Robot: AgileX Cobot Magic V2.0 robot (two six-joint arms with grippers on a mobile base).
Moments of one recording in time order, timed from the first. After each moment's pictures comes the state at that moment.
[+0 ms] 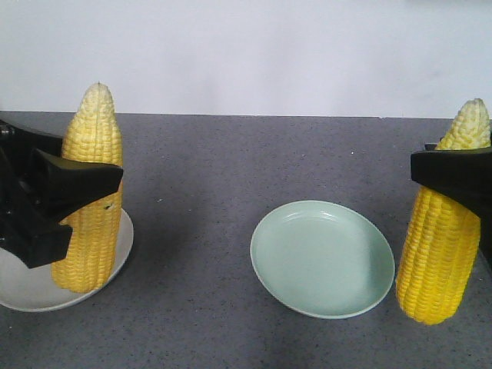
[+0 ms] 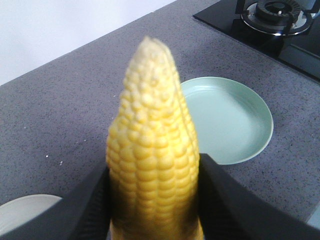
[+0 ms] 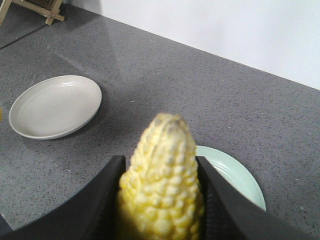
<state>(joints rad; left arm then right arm) -0.58 0.96 -1.11 -0.16 0.78 0.18 0.16 0.84 -1.04 0.62 0.89 -0.56</state>
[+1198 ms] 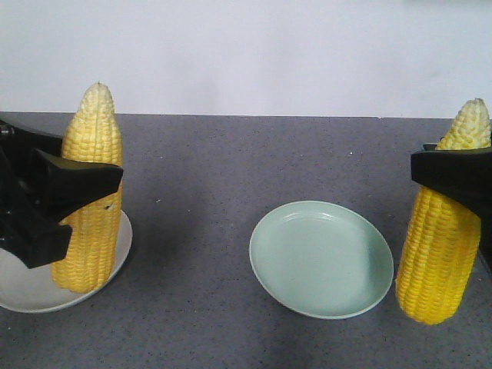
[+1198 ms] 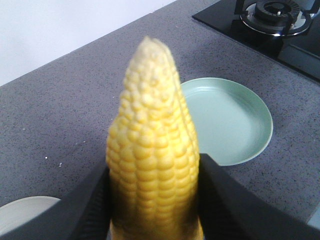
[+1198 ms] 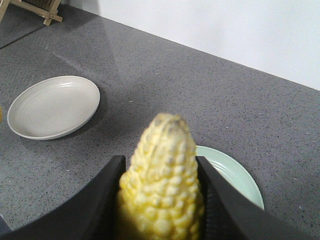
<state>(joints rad) -0.58 0.96 -1.11 -0.16 0.78 0.18 0.16 0.84 -1.04 0.62 0.89 -0.56</state>
